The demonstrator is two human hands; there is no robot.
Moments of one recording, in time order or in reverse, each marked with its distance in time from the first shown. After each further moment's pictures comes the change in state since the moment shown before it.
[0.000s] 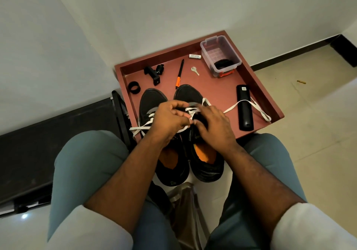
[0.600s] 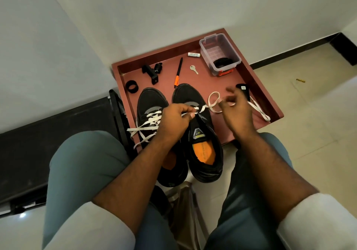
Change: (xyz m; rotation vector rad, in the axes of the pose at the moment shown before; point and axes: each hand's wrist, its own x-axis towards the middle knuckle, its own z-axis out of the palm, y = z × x) left_hand 0.023 -0.025 0.017 0.340 0.062 0.301; right_hand 0.027 0.019 -0.039 0.466 0.195 0.480
